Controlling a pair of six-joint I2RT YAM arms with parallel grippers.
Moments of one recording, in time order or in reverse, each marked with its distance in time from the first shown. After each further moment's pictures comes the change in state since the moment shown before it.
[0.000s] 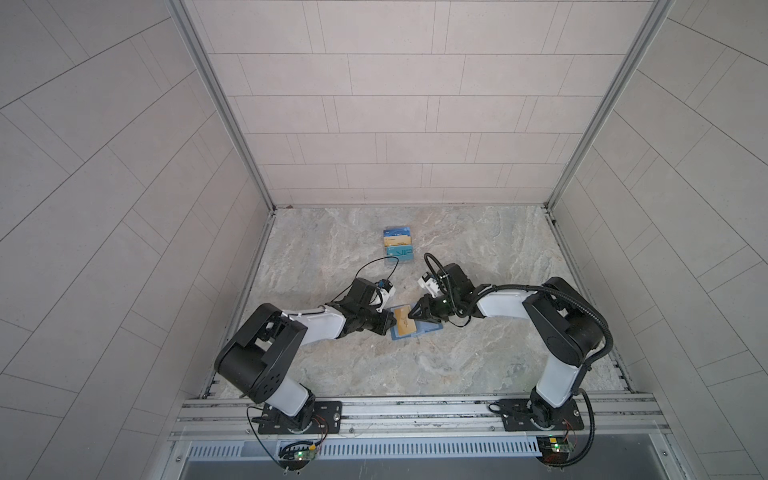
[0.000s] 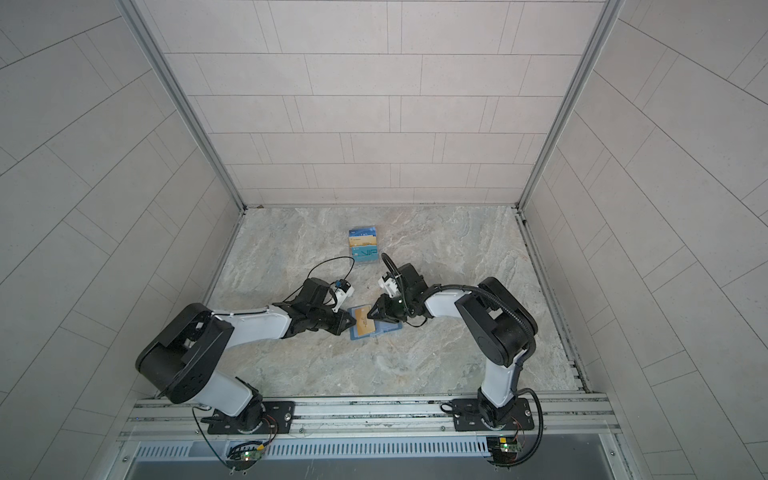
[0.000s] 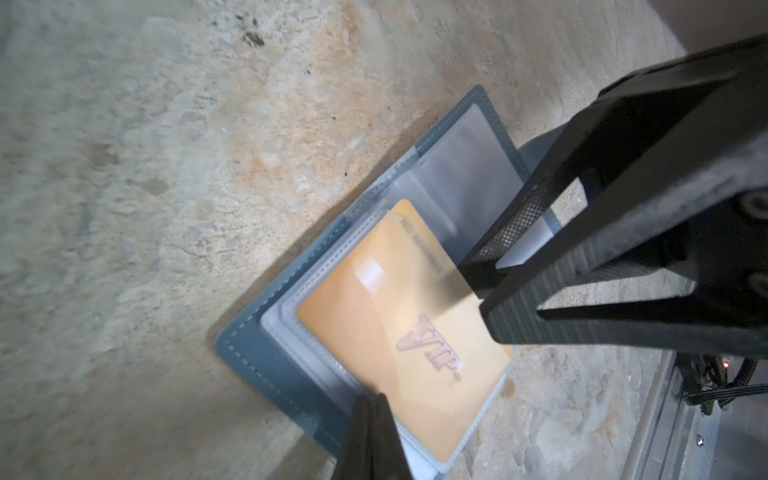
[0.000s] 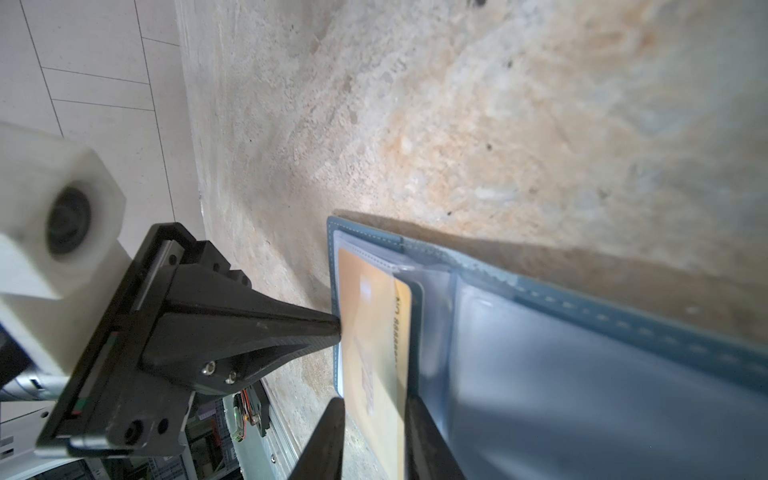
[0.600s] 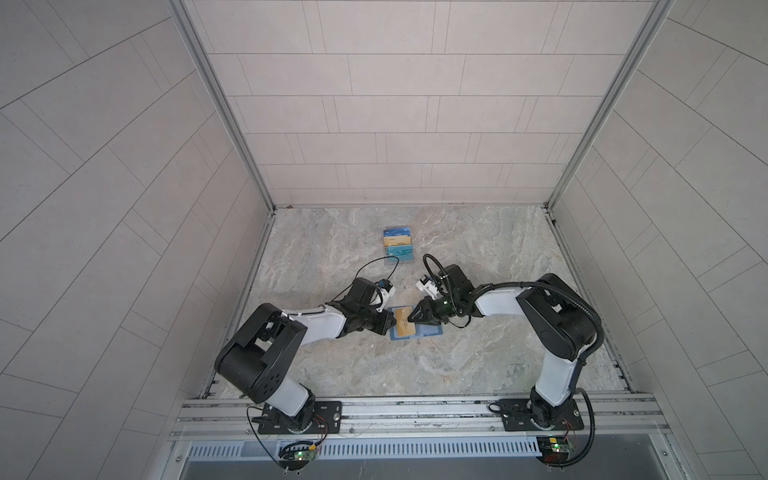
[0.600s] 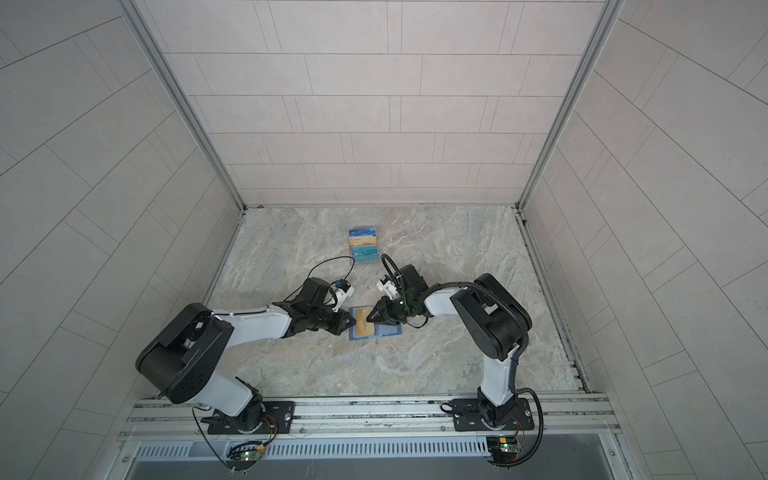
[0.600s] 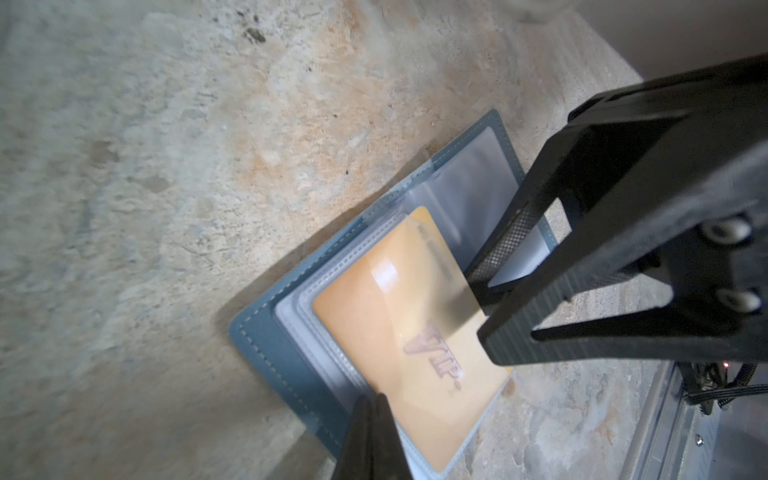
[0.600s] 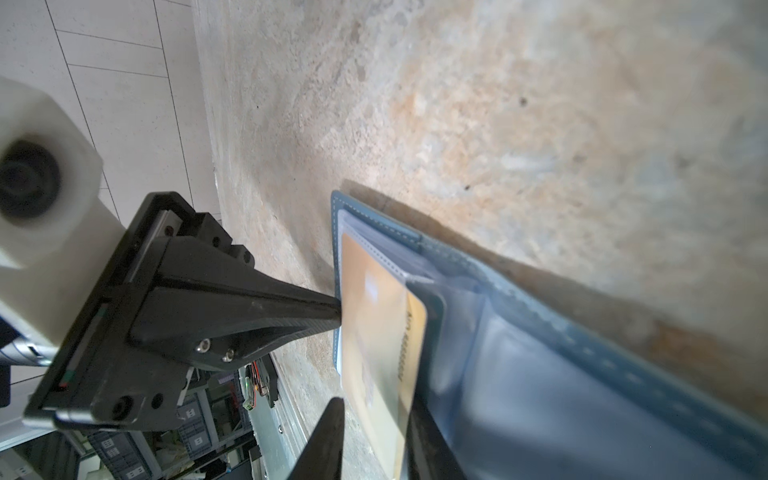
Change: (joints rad) left arm 0.000 0.000 0.008 -0.018 -0.002 0.000; right arm -0.018 0.051 0.000 0.009 -0.109 -0.054
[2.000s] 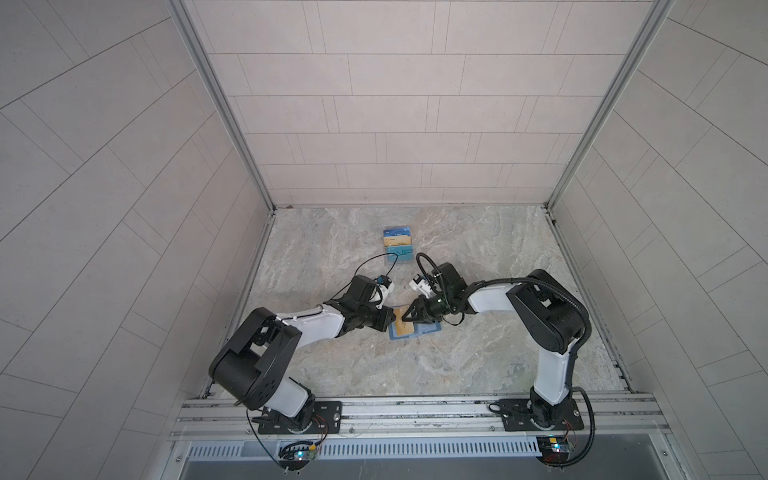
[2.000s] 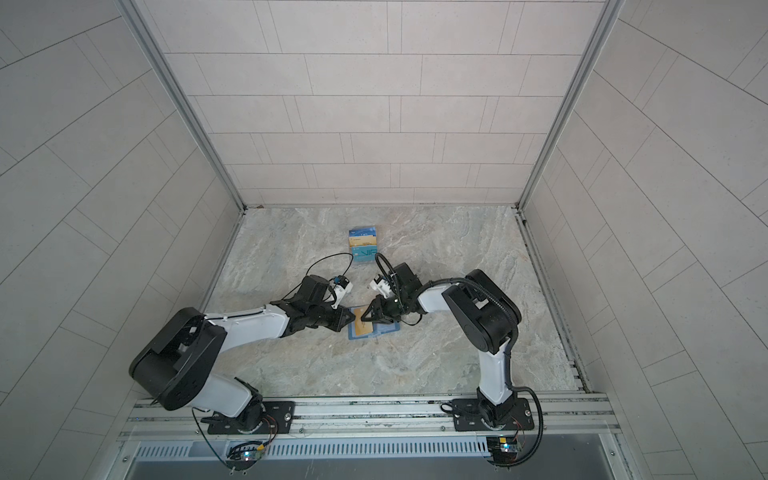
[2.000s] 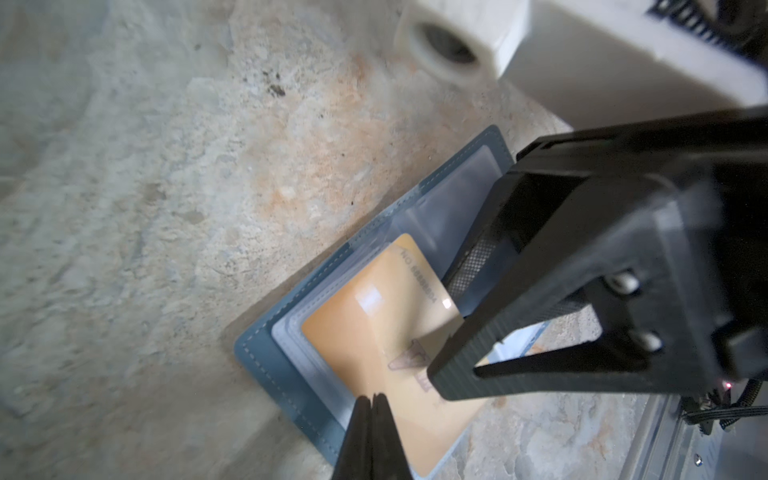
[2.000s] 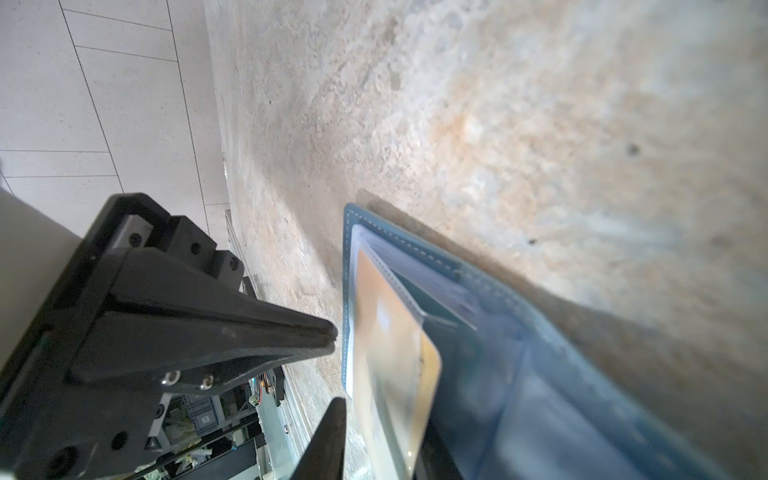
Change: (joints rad) left arm 0.000 -0.045 0.021 -0.014 -0.039 -0.019; right arm 0.019 0.074 0.069 0.008 -0.034 -0.009
